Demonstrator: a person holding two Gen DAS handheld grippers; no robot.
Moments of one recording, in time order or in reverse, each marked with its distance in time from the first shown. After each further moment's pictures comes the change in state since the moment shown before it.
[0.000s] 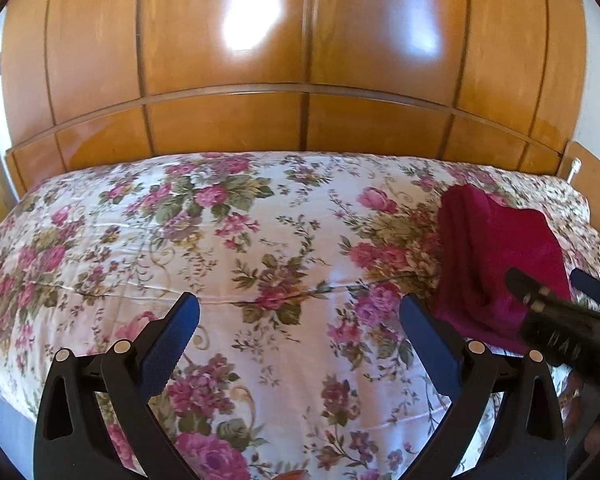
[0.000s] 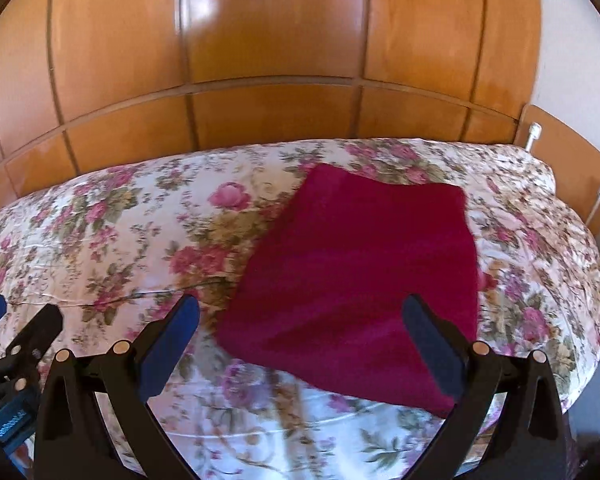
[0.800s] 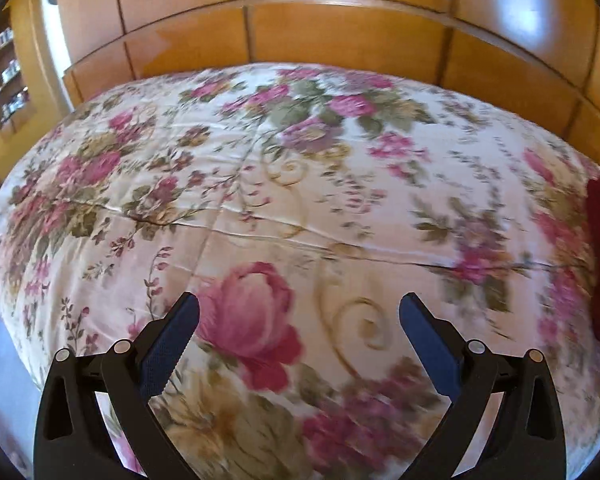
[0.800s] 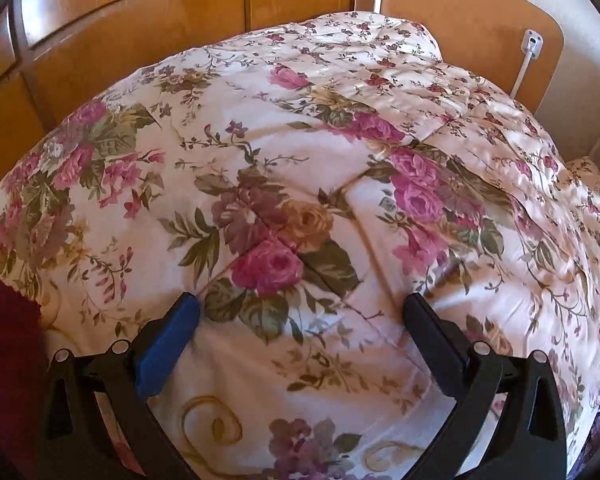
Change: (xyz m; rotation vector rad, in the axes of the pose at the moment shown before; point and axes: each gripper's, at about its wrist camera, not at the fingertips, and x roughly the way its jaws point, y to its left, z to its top) left arm 0.091 0.116 -0.032 -0.195 0.230 0.273; right arm 0.214 -0.305 0.044 0.396 0.236 -0.375
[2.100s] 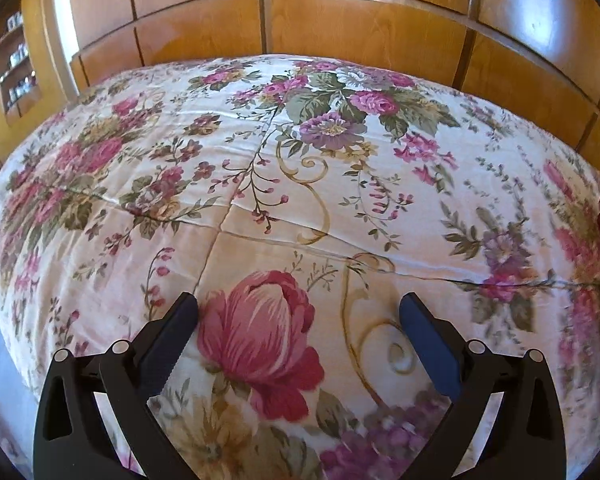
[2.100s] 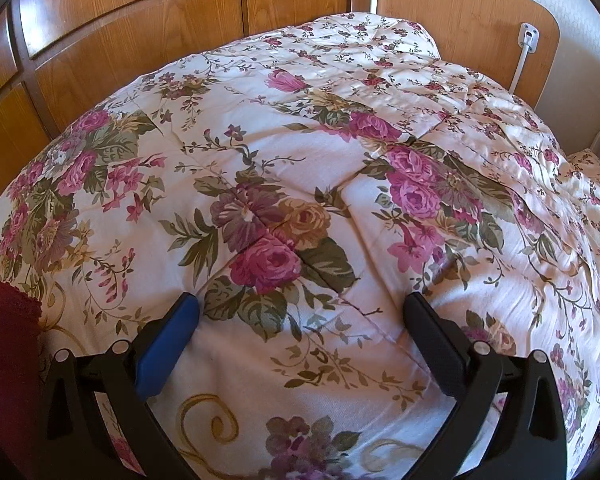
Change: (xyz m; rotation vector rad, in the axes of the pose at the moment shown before) left arm 0.006 0.010 0.003 -0.055 0.003 -0.014; right arm 0.002 0.000 0.000 0.022 0.005 0.006
